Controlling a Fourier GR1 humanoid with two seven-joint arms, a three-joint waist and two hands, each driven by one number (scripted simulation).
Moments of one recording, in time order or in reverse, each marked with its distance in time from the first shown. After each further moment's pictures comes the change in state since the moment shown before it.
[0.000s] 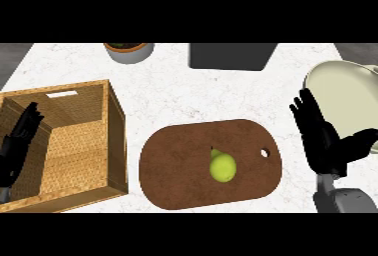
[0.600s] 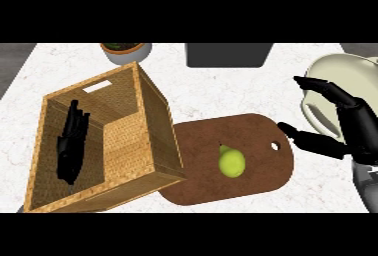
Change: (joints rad) left arm -0.022 -0.286 -0.113 -0.134 0.042 0.201 0.006; right arm -0.107 -0.255 0.040 -0.123 0.323 0.074 -0.151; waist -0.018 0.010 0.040
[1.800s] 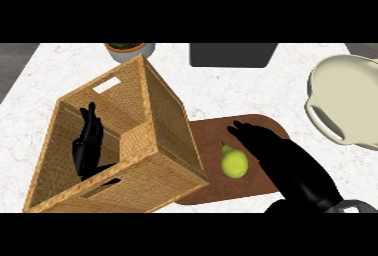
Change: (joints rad) left arm 0.027 -0.063 -0.081 -0.069 -0.025 0.033 -0.025; right arm -0.101 -0.043 0.450 -0.329 0.320 0.438 0.759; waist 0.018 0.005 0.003
